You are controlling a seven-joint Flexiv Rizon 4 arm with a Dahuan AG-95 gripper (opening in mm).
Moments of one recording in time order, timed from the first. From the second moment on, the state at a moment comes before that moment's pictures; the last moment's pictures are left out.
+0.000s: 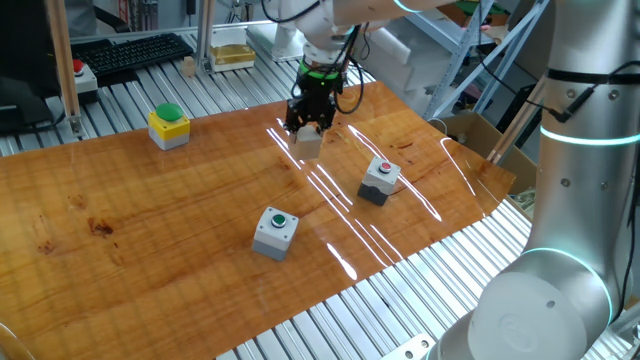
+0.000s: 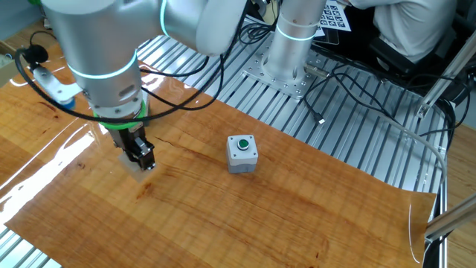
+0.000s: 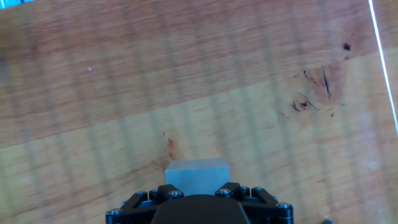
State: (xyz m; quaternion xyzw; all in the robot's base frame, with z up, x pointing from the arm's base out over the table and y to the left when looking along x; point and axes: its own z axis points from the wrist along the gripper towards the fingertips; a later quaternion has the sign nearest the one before) arm 0.624 -0.124 0.087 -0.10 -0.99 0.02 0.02
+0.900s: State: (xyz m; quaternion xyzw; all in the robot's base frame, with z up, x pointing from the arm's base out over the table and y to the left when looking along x) arm 0.619 -0.122 0.088 0.05 -1.00 0.01 0.02
